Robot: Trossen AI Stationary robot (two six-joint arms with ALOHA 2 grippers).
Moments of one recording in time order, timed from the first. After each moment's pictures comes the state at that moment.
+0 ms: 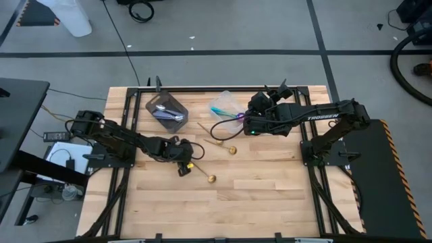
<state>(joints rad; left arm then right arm) -0.17 1.55 0.70 -0.29 -0.26 -0.51 0.04 1.49 1.41 -1.25 1.35 0.58</state>
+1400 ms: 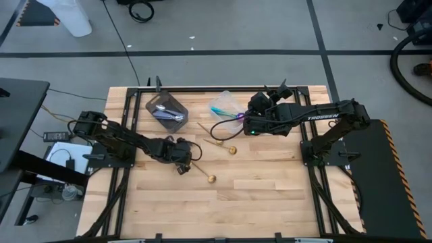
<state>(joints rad) -0.18 1.61 0.70 -0.45 -0.31 -0.69 0.04 1.49 1.41 -1.25 1.34 0.57</state>
